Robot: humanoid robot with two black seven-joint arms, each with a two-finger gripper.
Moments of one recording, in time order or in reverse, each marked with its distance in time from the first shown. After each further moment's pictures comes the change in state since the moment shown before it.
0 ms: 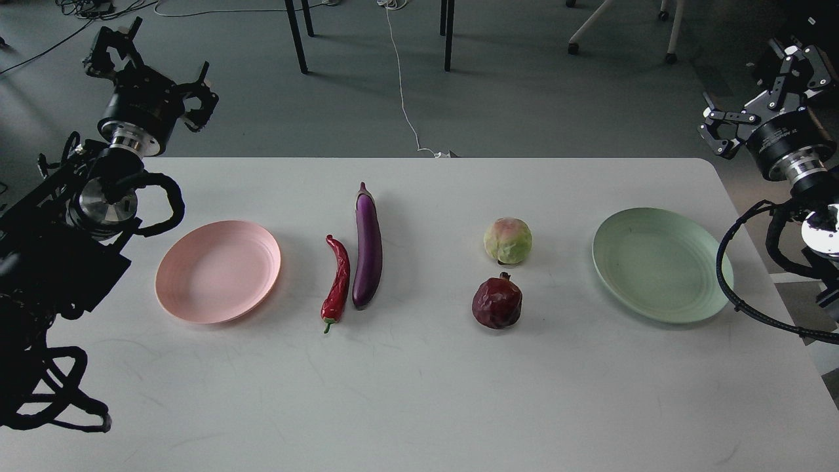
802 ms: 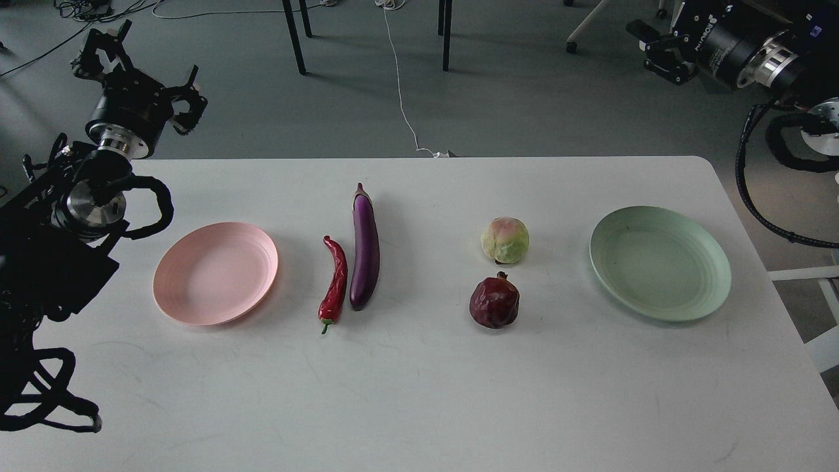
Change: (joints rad) left arm -0.005 0.047 0.021 0.016 0.015 0.000 0.022; right arm 0.551 -0.077 -0.654 0.225 -0.319 0.000 0.005
